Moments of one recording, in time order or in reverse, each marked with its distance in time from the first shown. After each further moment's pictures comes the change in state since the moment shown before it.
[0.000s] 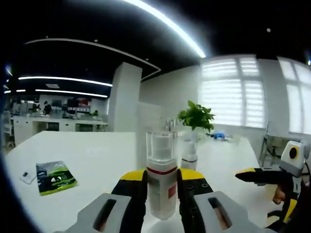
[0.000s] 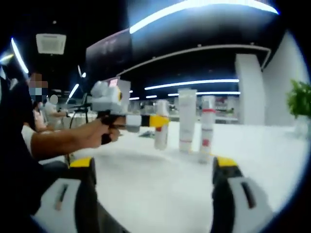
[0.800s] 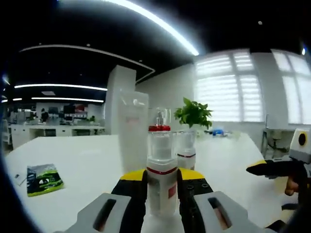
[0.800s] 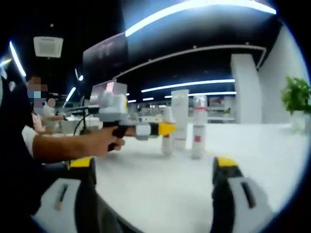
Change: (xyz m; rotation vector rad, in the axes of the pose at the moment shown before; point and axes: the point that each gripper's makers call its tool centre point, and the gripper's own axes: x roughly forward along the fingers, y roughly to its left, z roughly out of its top) left arm 0.031 -0.012 -0.019 0.035 -0.017 -0.029; right arm -0.012 -0.011 -0.005 0.020 -0.023 -0.029
